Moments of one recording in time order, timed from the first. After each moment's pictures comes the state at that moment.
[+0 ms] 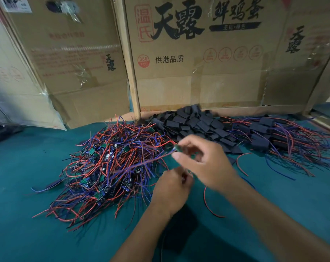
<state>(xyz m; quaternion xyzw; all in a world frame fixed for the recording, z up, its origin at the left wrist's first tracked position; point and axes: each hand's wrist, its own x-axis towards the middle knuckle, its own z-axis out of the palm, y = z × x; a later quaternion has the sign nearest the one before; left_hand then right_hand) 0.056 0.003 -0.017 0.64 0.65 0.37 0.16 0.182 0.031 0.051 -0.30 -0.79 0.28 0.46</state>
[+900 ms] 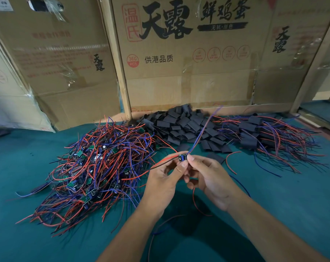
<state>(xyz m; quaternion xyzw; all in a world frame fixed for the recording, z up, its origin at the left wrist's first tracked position) 0.078 -0.006 0.001 0.52 0.36 0.64 0.44 0.212 0.028 0.013 -0.28 -0.53 0.67 0.43</state>
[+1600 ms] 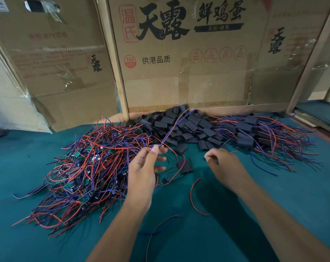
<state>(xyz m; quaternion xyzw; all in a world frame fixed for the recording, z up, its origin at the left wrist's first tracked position) 0.049 0.000 0.011 0.45 0.46 0.68 0.35 0.263 0.082 -0.003 -0.56 -0.76 0.16 0.28</state>
